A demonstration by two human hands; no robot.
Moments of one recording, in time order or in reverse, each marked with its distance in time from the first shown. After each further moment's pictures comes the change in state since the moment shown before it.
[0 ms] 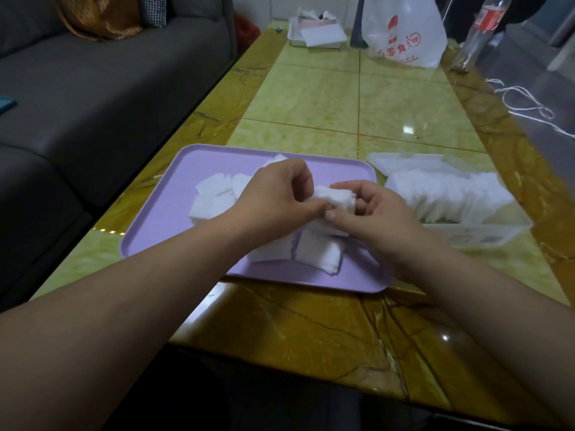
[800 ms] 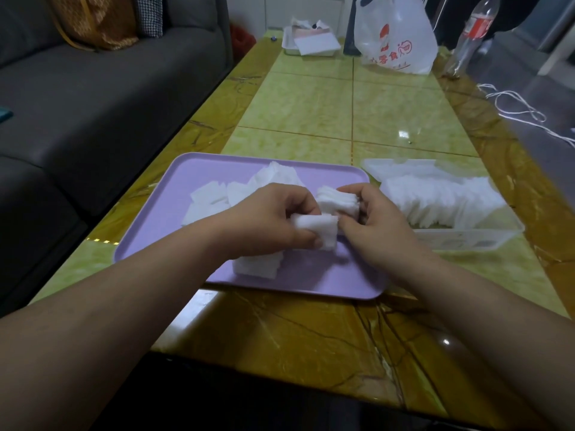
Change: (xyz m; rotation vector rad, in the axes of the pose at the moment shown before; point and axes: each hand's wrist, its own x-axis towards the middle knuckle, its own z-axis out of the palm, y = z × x) left_hand -0.007 0.003 -0.012 -0.089 -0.346 -0.013; right_hand 0.003 0.005 -0.004 -0.424 0.145 -0.129
